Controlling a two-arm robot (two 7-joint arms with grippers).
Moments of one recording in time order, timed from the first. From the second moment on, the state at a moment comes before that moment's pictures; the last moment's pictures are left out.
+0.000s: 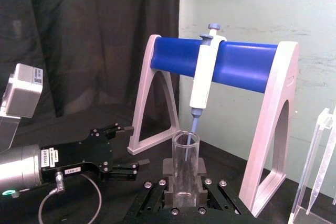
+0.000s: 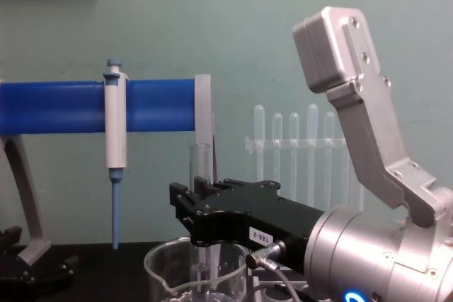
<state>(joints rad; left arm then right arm) -0.20 0.60 0.45 -1.41 -0.25 -0.12 0.03 0.18 0.14 -0.47 -1.58 0.13 0.01 0.28</state>
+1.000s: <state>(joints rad) -0.20 0.60 0.45 -1.41 -0.25 -0.12 0.03 0.18 0.14 -0.47 -1.58 0.13 0.01 0.28</state>
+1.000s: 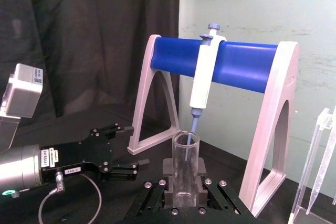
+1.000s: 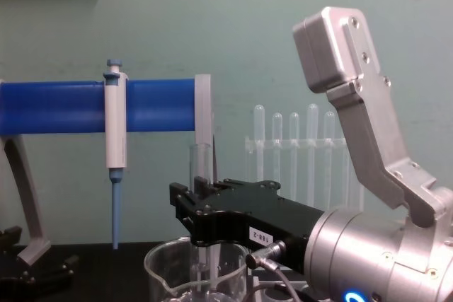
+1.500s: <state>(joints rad) -0.20 0.60 0.45 -1.41 -0.25 -0.12 0.03 0.18 0.14 -0.47 -1.58 0.13 0.01 0.28</state>
